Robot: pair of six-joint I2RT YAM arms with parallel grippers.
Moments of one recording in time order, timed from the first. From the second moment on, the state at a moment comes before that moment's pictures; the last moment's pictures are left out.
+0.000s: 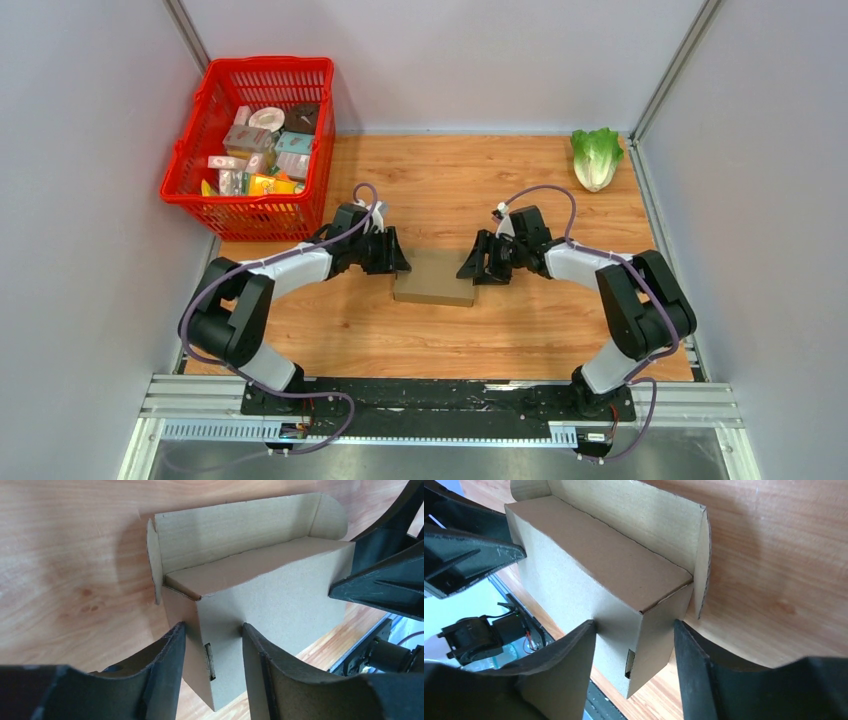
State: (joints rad) left arm -0.44 1.54 0.77 -0.07 0.40 -0.52; right arm 0.39 1.62 0.77 -0.05 -0.59 0.62
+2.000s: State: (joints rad) left arm -0.54 0.88 0.60 -0.30 0.07 -0.67; right arm 0.71 1.28 0.86 -0.21 0.03 0.59
